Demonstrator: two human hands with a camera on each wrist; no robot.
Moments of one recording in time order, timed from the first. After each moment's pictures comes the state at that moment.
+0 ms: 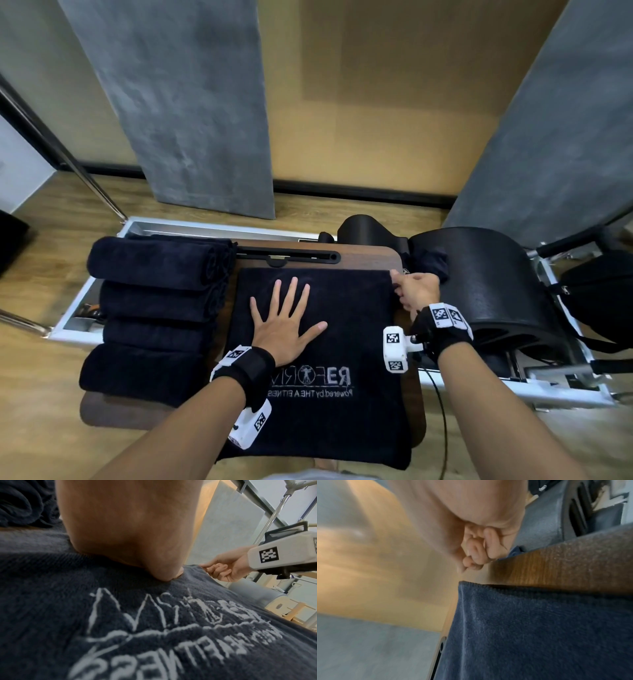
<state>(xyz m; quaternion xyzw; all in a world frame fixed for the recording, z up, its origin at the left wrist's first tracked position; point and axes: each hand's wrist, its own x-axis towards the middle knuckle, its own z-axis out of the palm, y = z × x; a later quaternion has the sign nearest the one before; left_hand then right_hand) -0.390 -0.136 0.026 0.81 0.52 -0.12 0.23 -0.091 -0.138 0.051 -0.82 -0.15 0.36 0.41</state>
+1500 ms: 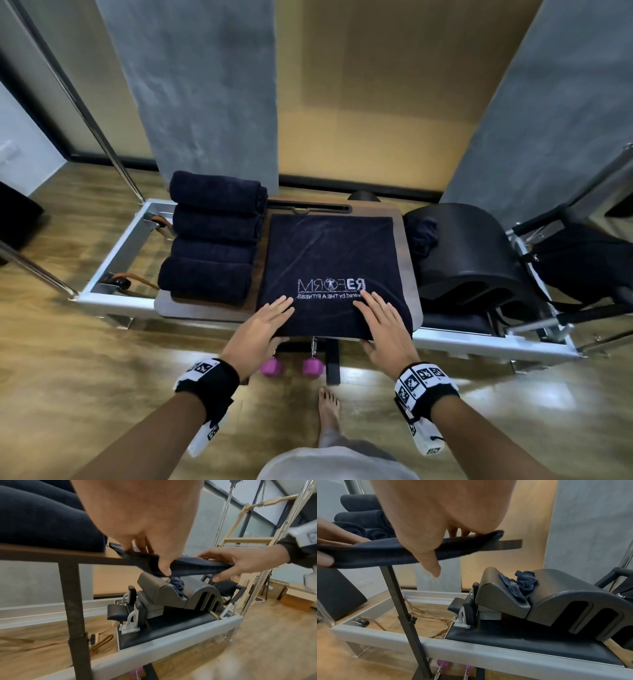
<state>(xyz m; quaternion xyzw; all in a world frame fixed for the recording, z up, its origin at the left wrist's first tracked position) -0.554 -0.300 0.014 0.89 0.38 0.11 0.23 -0.243 -0.389 0.020 -0.69 -0.71 0.11 0.05</state>
